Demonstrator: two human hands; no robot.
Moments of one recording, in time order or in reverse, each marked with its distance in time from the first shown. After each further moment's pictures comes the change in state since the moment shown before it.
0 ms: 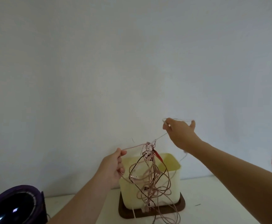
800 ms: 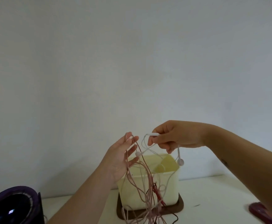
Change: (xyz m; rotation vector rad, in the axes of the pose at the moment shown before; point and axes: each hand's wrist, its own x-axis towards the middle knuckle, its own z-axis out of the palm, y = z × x) left_hand -0.014 0.015 0.022 -0.059 -0.315 0.142; right_hand -0.022 -0.029 -0.071 0.724 -0.929 -0.163
